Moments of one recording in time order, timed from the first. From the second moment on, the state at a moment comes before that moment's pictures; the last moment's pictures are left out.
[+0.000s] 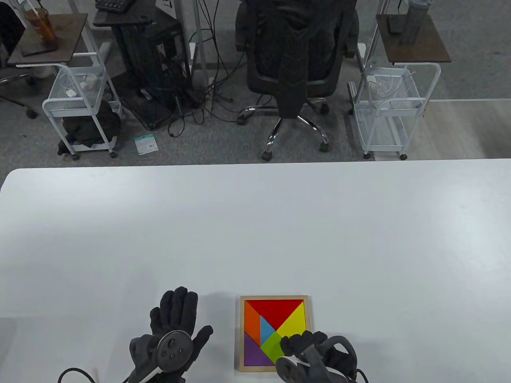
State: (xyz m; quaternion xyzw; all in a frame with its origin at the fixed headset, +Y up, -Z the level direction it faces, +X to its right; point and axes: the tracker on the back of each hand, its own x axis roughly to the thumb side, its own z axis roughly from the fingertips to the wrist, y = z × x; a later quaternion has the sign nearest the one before) left_hand -0.200 -0.754 -0.146 -0.02 -0.14 0.16 0.98; right_hand 0.081 -0.763 -0.127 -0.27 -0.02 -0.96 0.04
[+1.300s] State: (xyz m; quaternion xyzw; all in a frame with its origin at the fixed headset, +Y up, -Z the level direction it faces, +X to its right) left_hand -0.212 -0.766 -0.156 -0.07 -0.10 0.10 0.99; right_hand 0.170 -0.752 -0.181 0.07 -0.04 -0.99 0.08
